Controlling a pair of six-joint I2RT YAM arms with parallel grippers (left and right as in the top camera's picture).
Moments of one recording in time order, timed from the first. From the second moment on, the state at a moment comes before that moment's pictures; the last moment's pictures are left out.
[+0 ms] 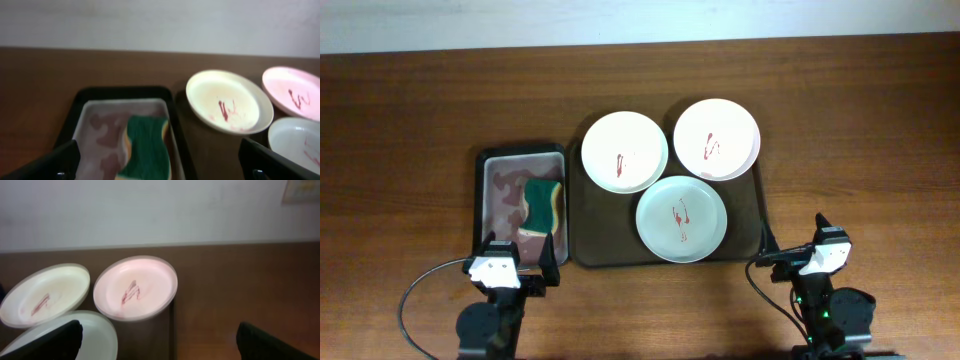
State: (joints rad) left arm -0.08 0.04 0.08 -0.23 -0.01 -0.09; right arm 0.02 0.02 0.05 -0.15 -0.08 0.08
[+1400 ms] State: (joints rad) left arm -0.08 1.33 0.96 -0.69 -0.03 -0.07; right arm 0.02 1.08 1.05 -0.94 -0.22 0.07
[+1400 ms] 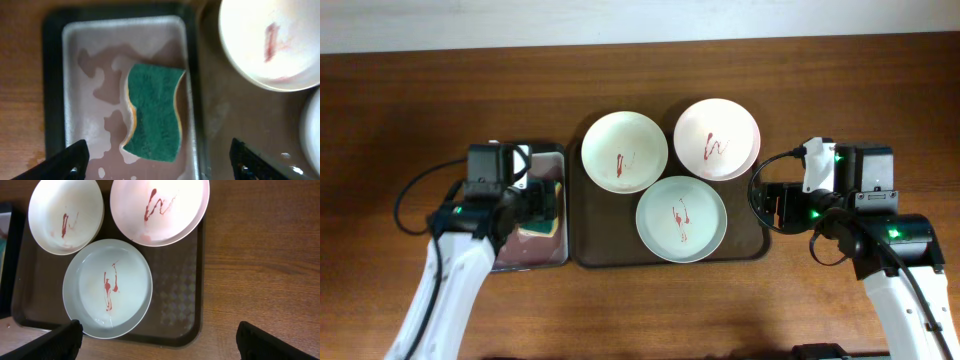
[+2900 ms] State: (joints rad) left arm -0.08 1.62 0.96 -0.71 0.00 -0.18; right arm 0.03 1.65 1.06 -0.75 -0.38 0.07
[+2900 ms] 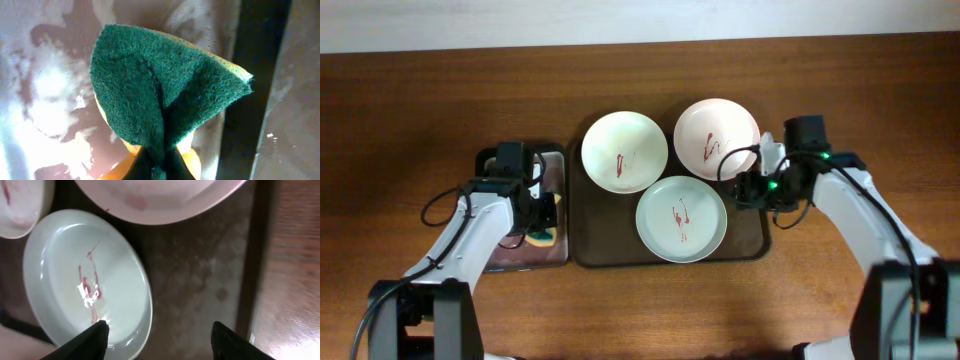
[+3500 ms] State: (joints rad) left arm -0.08 1.62 0.96 -0.71 0.02 -0.18; right arm 0.12 1.87 1.08 -0.66 -0.42 0.14
